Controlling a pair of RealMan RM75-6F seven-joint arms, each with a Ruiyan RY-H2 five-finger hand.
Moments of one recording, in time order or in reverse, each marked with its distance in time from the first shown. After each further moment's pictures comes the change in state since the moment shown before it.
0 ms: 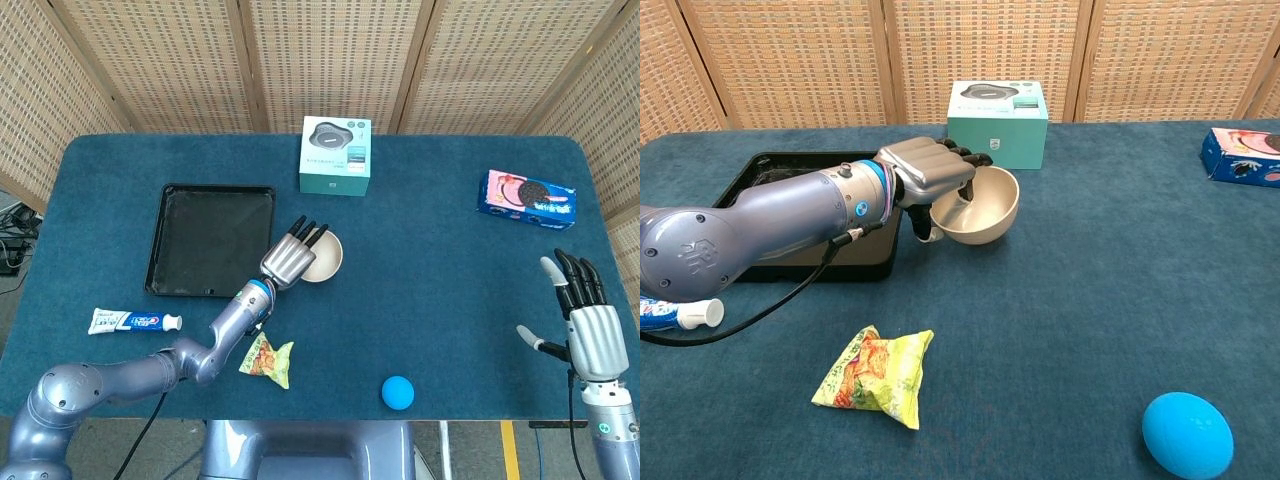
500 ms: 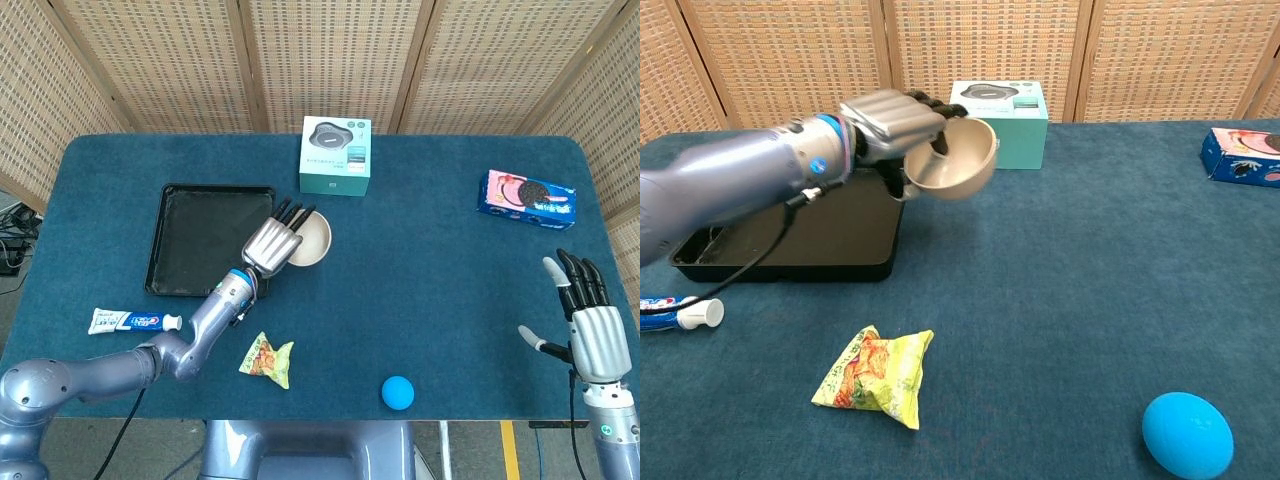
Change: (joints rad) left arm 0.057 0.157 0.001 -0.148 0.041 0.103 -0.032; right arm -0.006 0.007 0.001 -0.011 -0.011 0.012 -0.008
